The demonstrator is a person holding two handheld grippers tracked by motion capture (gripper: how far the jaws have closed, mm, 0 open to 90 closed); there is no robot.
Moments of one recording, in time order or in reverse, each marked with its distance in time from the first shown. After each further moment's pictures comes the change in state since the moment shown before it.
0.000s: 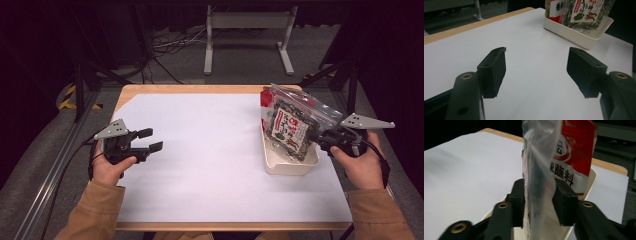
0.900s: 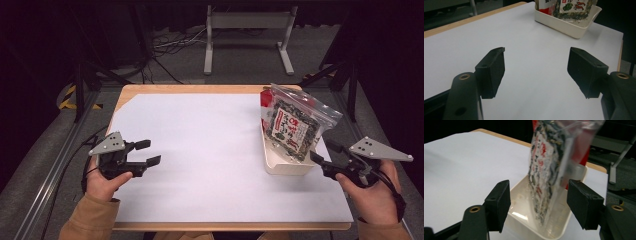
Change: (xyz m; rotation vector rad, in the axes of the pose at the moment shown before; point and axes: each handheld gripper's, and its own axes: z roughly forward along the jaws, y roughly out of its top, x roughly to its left) left arm -0.028 -0.016 -0.021 0.028 -0.012 0.047; right arm 0.055 -0.020 -0.045 -0.033 -0.108 -0.069
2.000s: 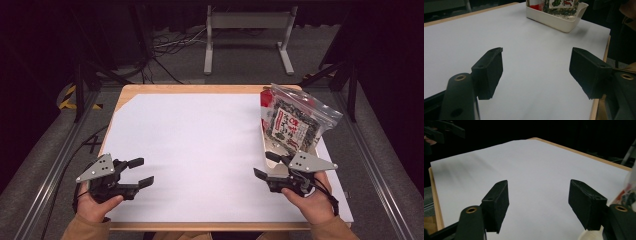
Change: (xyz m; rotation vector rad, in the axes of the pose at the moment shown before) left arm -0.020 -0.042 -0.019 -0.054 -0.039 0.004; right arm 0.080 -0.025 0.083 -0.117 0.343 -0.066
